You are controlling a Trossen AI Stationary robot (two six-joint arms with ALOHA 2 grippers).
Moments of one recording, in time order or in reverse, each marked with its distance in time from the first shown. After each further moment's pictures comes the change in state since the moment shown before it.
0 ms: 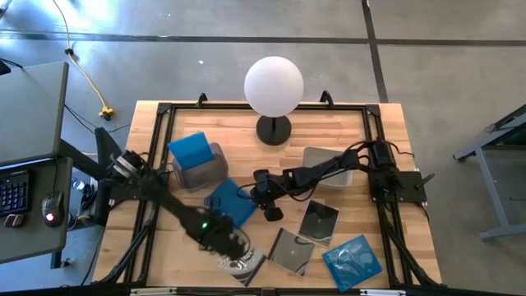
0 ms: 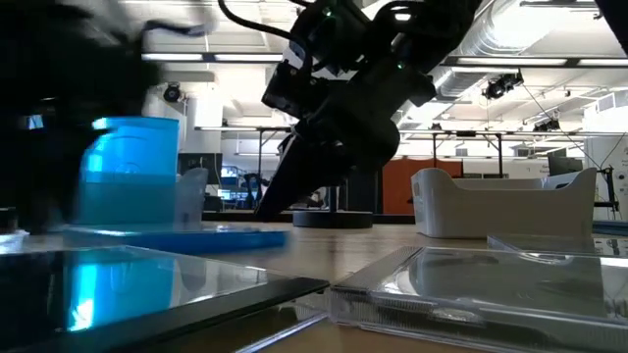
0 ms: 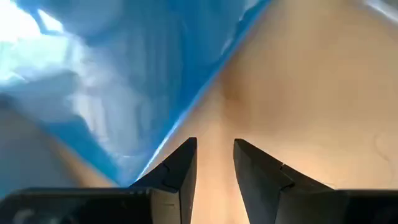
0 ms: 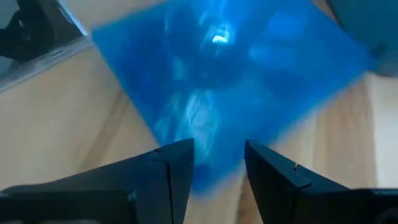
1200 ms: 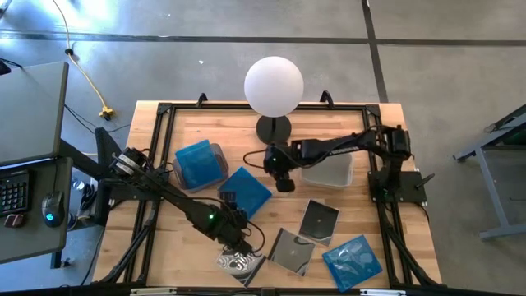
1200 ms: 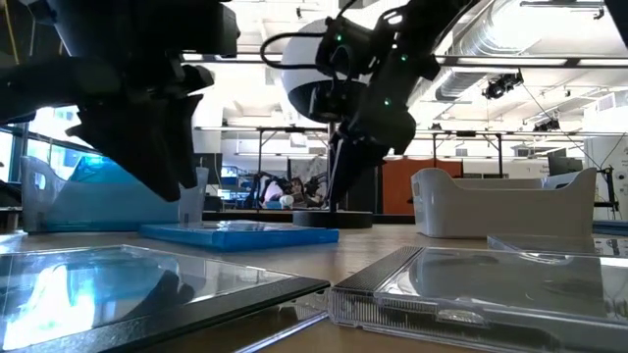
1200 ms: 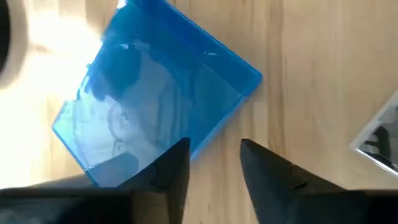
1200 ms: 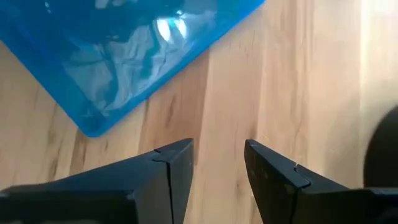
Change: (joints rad) left arm 0.085 -0.004 0.041 0.187 -0.245 0.133; right arm -0.206 -0.174 0.000 -0.436 0.062 -0.078
